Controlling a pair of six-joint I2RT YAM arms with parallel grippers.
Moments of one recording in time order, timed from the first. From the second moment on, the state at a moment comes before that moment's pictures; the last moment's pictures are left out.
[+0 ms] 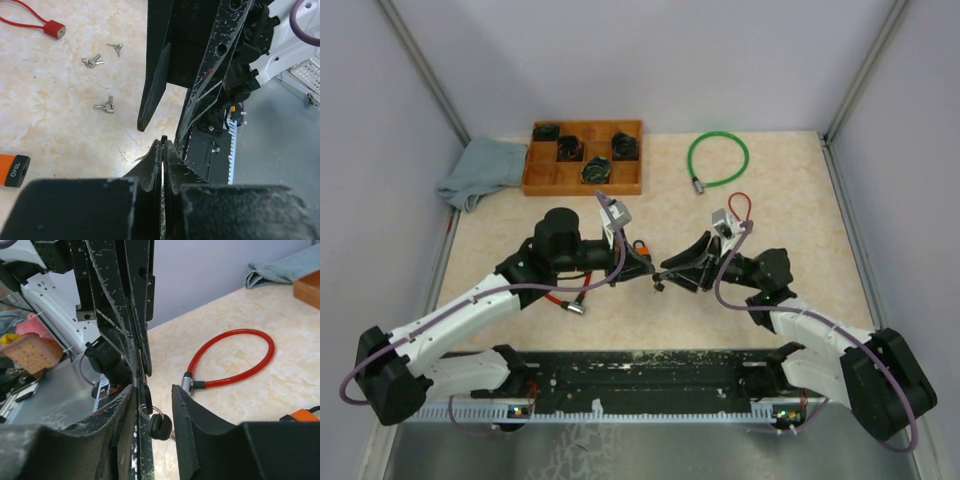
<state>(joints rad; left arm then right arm) -0.80 1.10 0.85 0.01 0.57 -0.24 0.49 1.03 0.31 1.03 -0.87 0.62</state>
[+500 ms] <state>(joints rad) -0.78 1.13 0.85 0.09 0.64 -0.30 0.49 1.16 0.31 1.26 -0.97 0.73</state>
